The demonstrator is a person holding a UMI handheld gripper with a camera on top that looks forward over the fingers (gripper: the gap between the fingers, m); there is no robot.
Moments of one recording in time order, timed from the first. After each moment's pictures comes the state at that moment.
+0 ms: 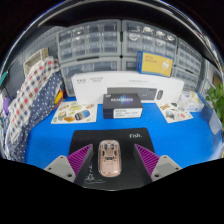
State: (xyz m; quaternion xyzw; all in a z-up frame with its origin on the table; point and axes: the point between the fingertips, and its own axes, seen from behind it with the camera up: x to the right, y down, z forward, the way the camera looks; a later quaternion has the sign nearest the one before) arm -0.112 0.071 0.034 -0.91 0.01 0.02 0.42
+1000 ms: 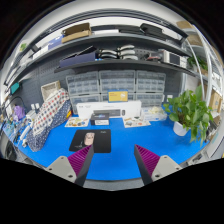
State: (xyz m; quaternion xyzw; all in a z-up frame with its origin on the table) arm 0.045 -0.196 0.224 -0.85 0.01 0.03 0.52
